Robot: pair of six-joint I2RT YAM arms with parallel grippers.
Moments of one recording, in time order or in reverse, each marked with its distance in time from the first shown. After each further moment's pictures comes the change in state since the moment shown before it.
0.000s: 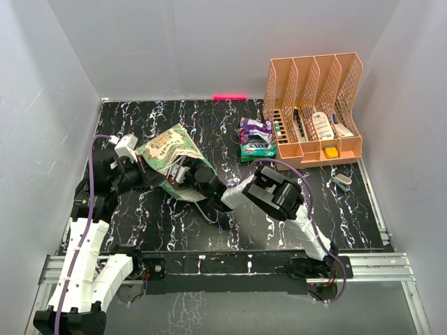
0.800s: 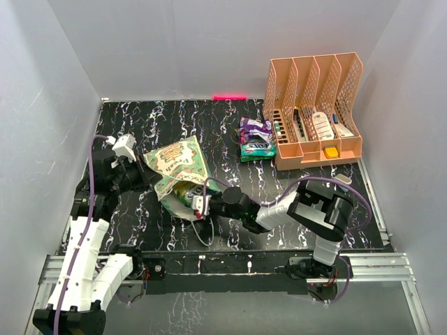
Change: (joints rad) left arm -0.002 0.010 0.006 -0.042 -0.136 -0.008; right arm 0.087 -0.506 -0.537 -0.085 -0.254 -0.006
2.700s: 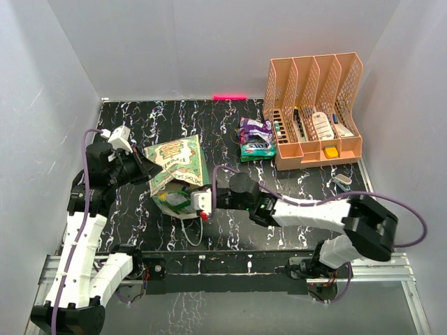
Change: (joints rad) left arm -0.003 0.045 0.091 0.010 0.010 -0.096; right arm 0.029 -0.307 0.118 -0.297 -0.172 -0.174
